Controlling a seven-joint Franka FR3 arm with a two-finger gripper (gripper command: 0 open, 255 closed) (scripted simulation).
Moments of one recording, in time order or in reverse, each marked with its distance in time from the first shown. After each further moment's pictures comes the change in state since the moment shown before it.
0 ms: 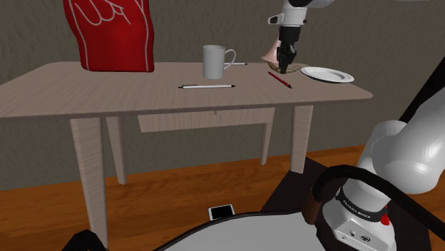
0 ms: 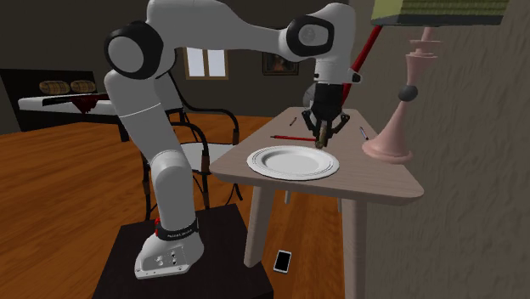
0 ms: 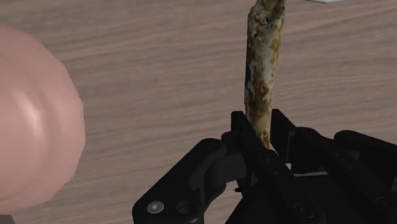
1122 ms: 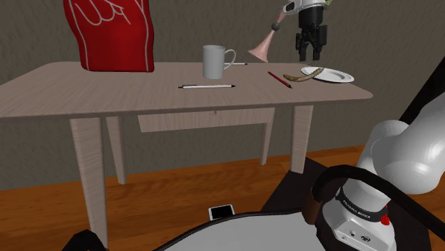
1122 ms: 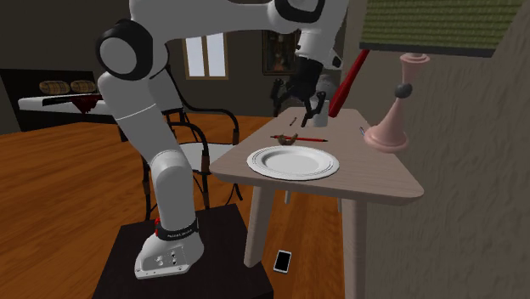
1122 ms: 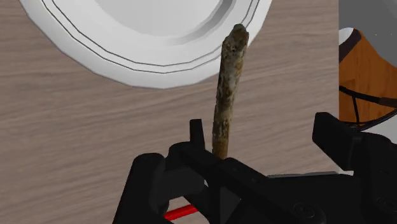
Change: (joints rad) arm 0.019 -0.056 0.011 0.144 -0.027 -0.452 -0.015
